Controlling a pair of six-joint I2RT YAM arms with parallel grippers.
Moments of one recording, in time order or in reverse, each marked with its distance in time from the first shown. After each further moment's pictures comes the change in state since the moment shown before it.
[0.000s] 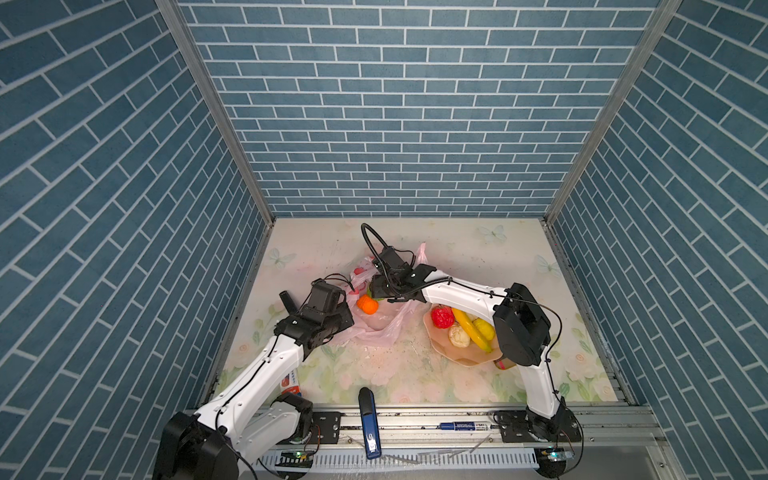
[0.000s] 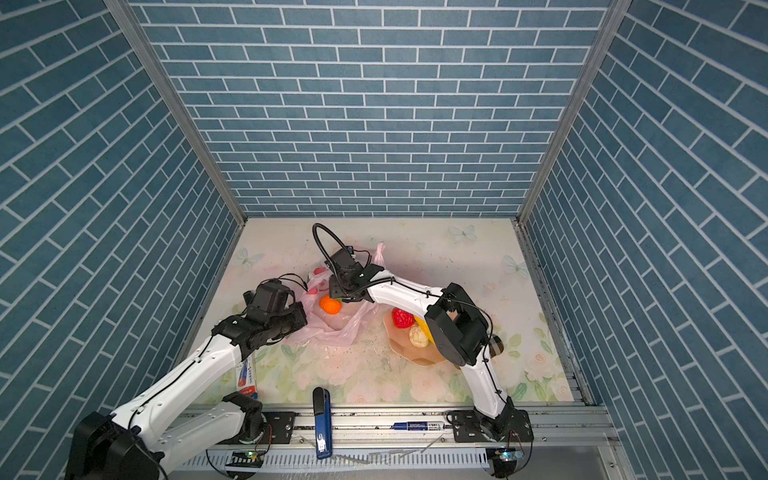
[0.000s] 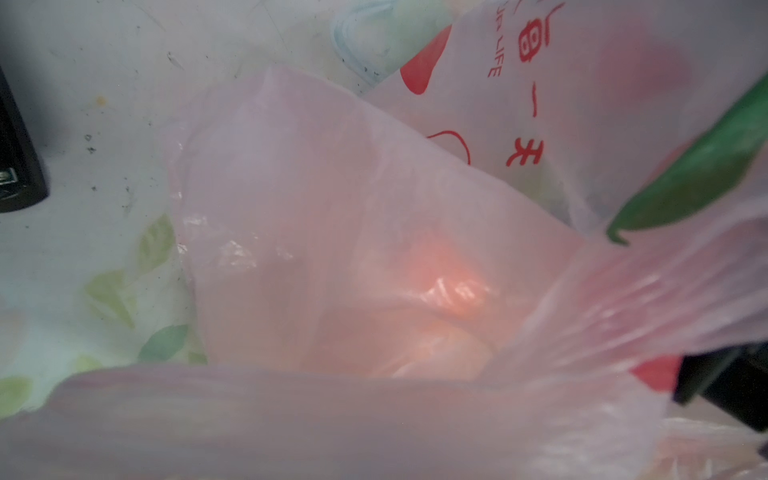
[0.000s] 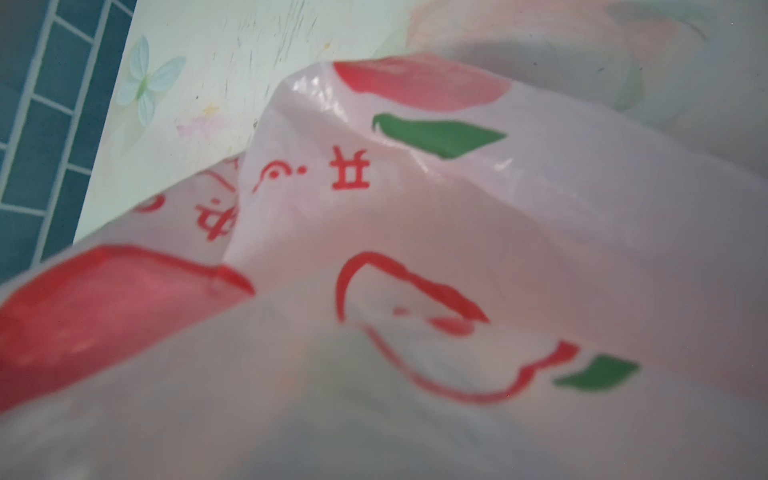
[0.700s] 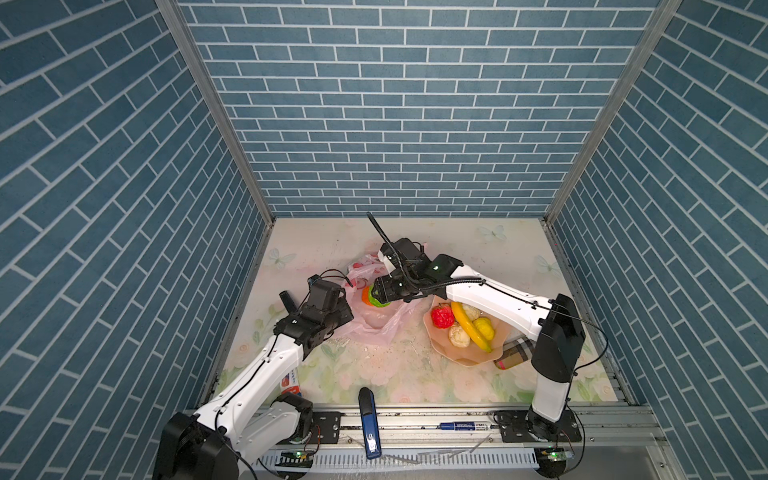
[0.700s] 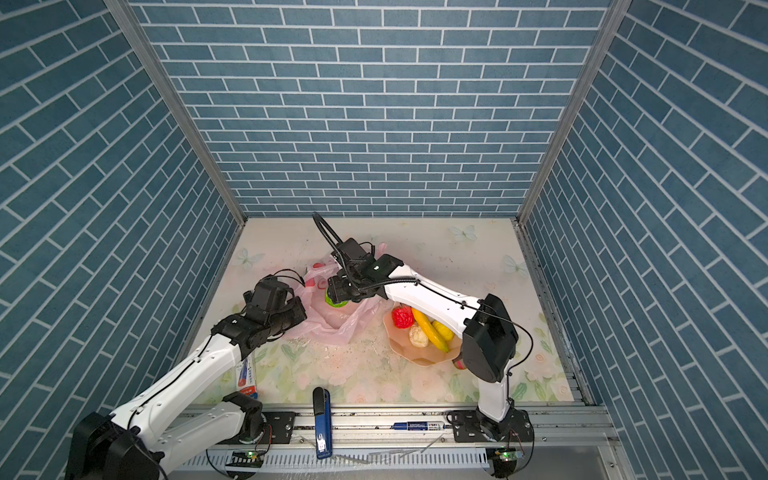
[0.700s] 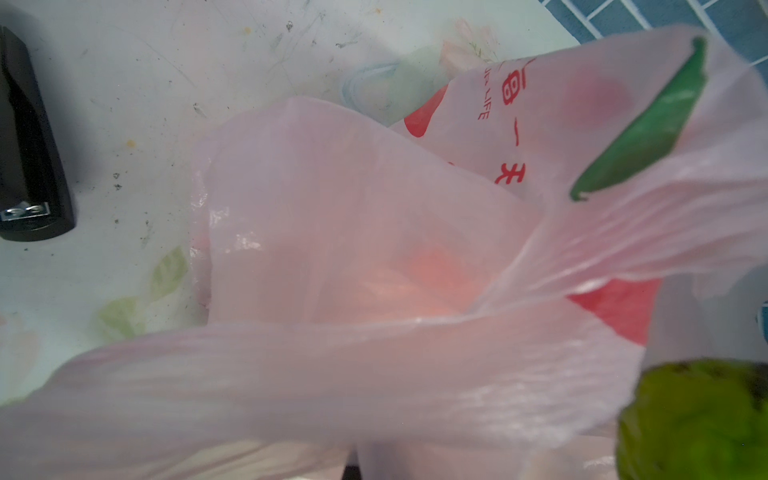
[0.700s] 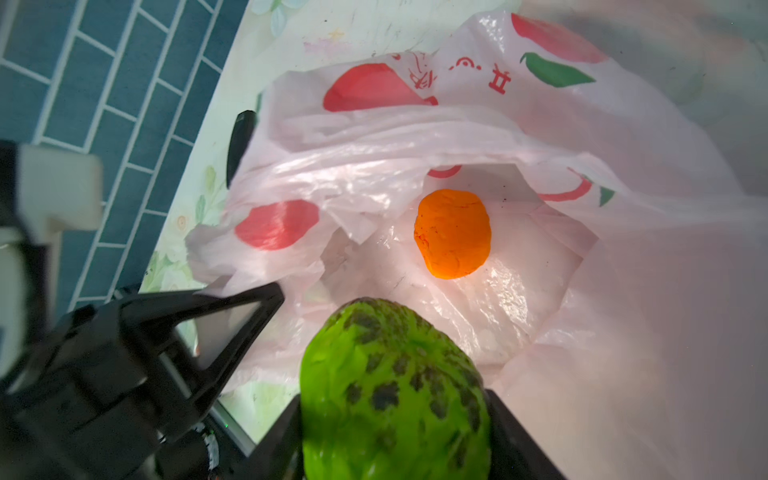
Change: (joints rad) left arm 0.000 0.000 0.009 0.045 -0.045 -0.035; right arm 0.009 -0.243 0.001 -0.238 -0.204 -0.173
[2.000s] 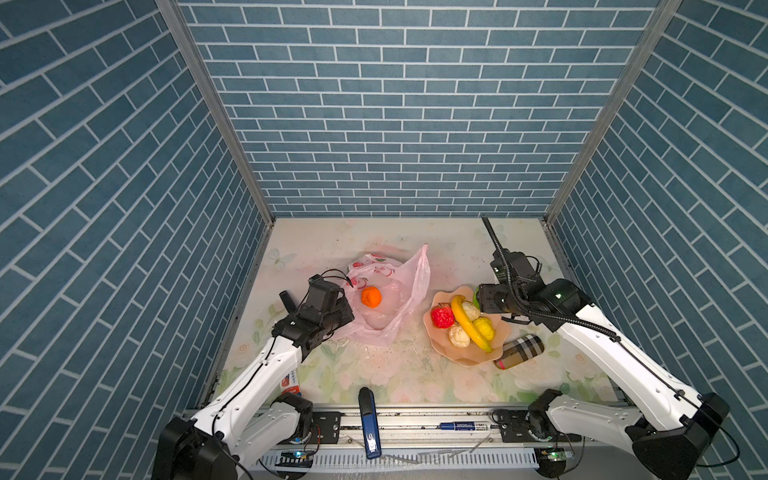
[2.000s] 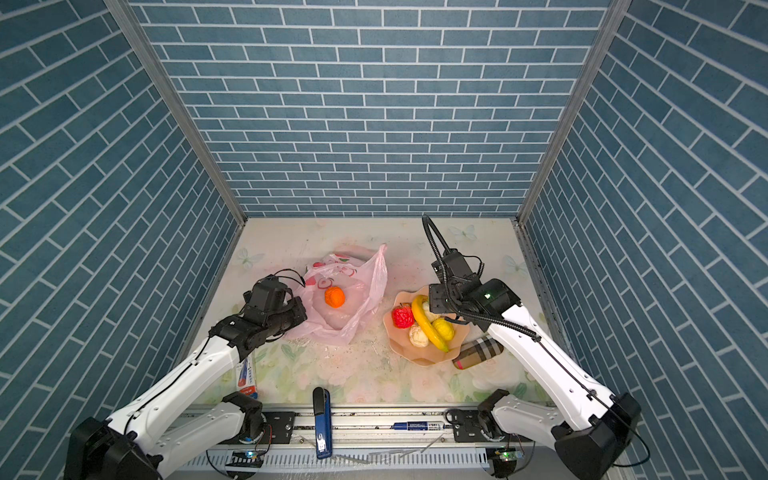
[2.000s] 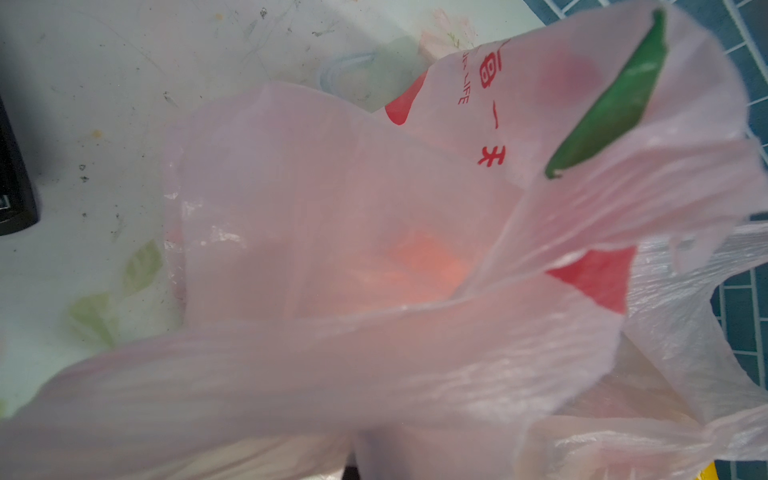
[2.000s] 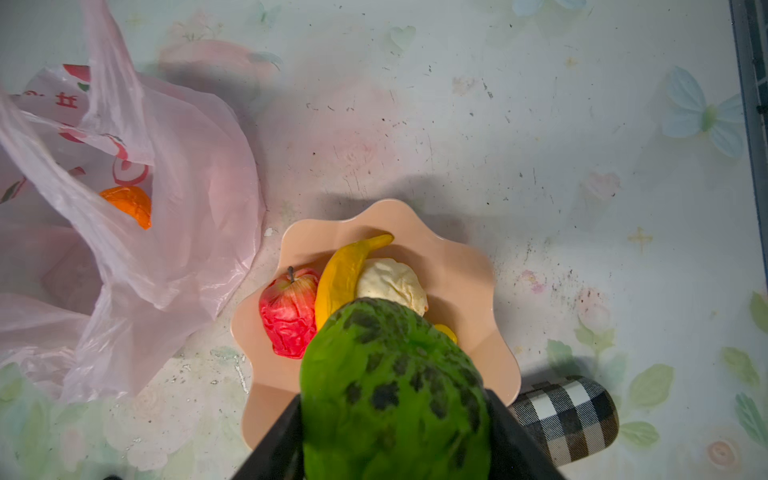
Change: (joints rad) left arm 0.000 -0.022 0.000 -0.006 0.048 0.003; right arm -0.344 -0.704 -0.517 -0.286 0.327 -0.023
